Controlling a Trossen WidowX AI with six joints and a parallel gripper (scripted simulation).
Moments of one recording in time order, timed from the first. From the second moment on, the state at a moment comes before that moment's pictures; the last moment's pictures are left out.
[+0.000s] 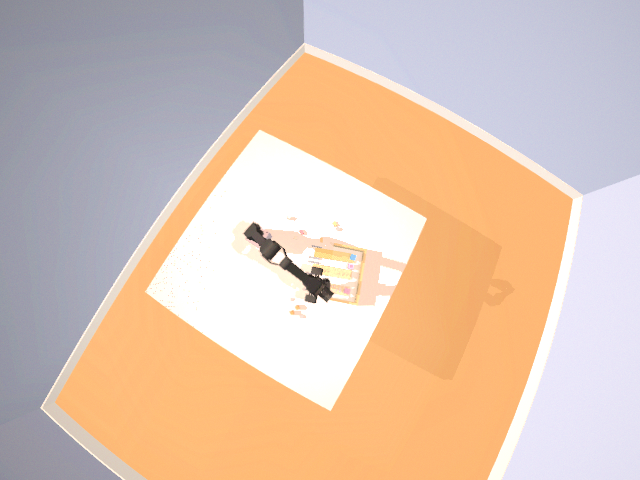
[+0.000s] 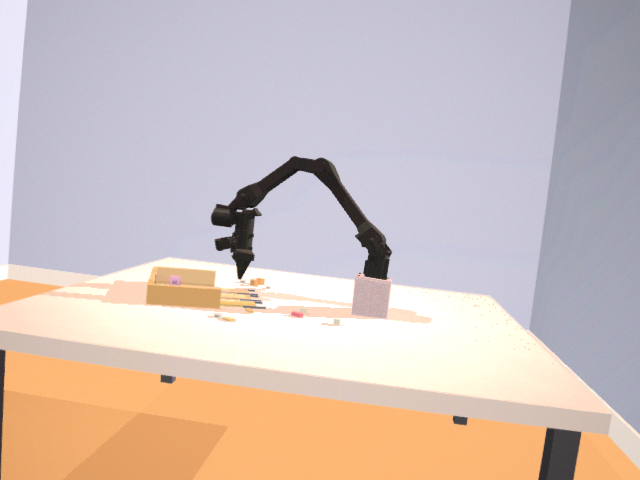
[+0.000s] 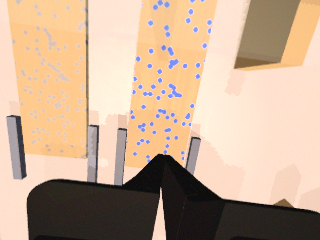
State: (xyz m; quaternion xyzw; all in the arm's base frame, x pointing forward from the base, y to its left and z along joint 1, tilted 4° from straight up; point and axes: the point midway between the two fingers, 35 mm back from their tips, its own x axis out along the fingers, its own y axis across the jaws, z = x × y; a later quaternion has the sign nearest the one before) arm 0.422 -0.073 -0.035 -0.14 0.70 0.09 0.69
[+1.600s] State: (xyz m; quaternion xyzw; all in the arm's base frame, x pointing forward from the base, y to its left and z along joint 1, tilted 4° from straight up) arm 0.417 -0.074 -0.070 -0.14 0.71 0.09 0.69
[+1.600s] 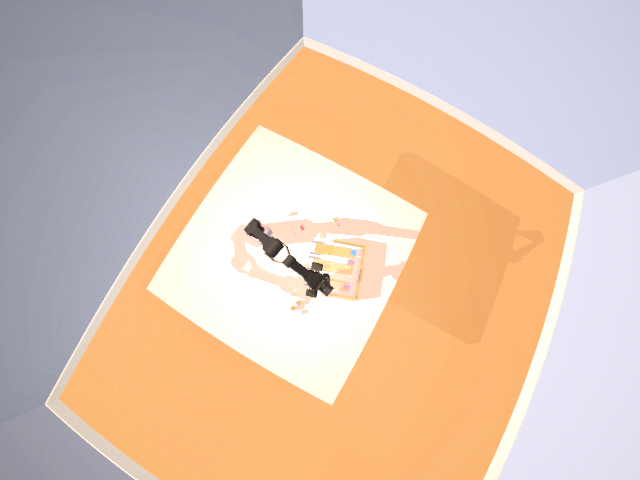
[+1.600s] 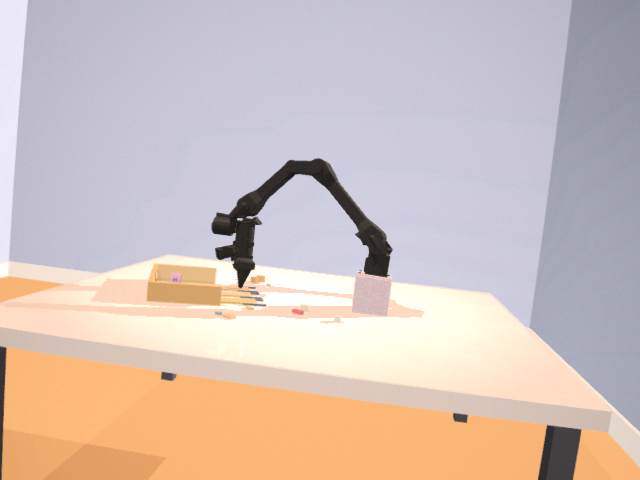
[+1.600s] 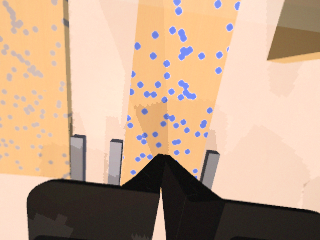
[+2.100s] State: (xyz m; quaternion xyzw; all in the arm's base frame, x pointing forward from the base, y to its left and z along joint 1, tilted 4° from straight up) arm 0.417 -0.074 -0.071 -0.14 0.71 0.09 0.69
